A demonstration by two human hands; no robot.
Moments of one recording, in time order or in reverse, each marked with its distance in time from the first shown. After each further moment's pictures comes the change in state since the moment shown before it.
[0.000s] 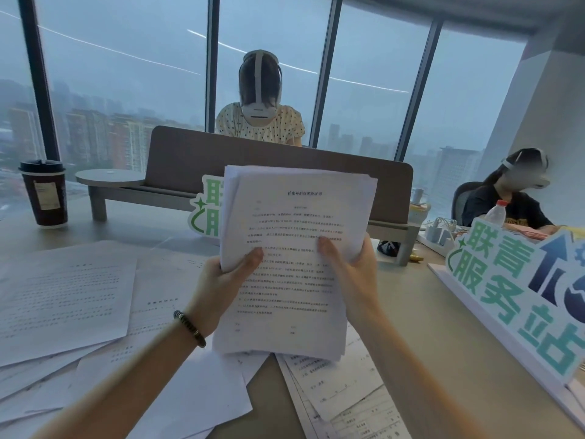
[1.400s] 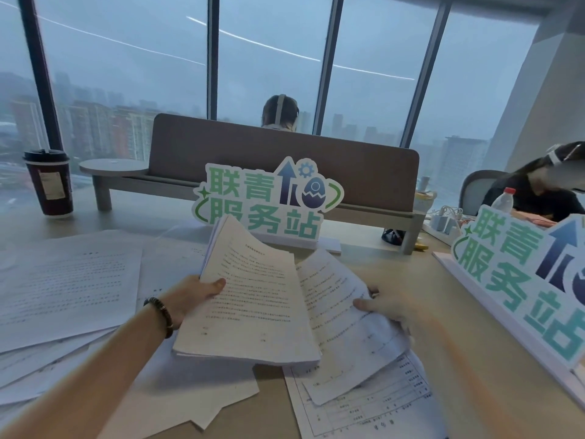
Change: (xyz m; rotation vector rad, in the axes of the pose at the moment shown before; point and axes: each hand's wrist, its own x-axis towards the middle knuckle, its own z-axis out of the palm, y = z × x) left_hand 0.019 -0.046 -0.074 0.292 -0.057 -0.600; right_hand 0.020 0.050 -0.095 -0.747 -0.343 0.715
